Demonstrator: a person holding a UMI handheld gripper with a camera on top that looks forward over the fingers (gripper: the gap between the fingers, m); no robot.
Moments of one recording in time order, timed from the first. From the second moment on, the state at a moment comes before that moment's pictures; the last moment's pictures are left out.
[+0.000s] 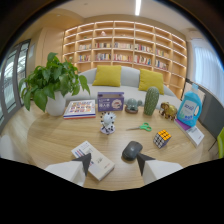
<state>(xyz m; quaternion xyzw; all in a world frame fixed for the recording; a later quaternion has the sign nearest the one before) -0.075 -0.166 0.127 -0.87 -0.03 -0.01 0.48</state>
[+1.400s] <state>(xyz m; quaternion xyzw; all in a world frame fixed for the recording) 0.140 -0.071 0.068 -0.88 0.01 -0.05 0.46</state>
